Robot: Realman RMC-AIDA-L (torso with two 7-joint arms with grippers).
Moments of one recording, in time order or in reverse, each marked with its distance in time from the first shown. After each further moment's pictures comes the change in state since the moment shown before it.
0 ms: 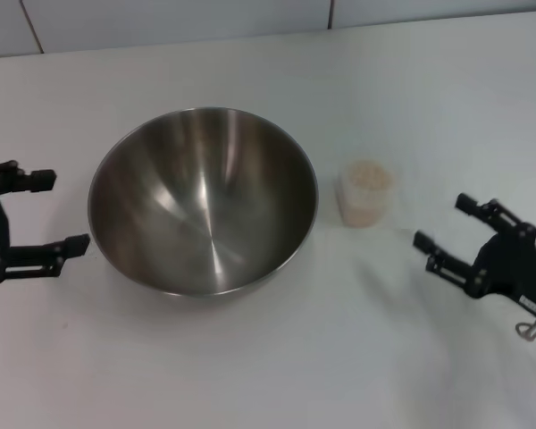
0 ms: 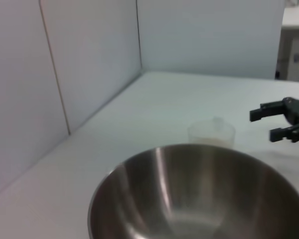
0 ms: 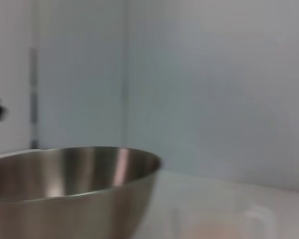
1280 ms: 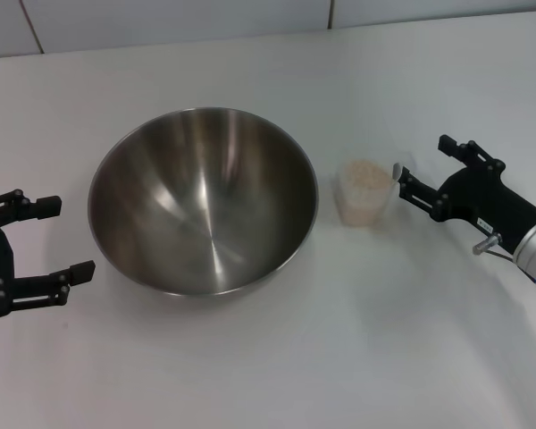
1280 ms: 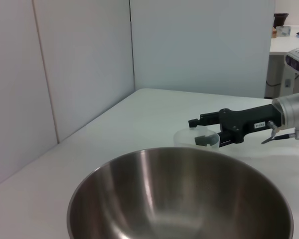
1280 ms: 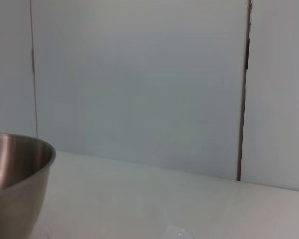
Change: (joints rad) left arm 0.052 0.002 -0.011 -0.154 -0.092 0.002 0.165; right arm 0.199 0.002 0.186 0.085 0.000 0.324 -0.054
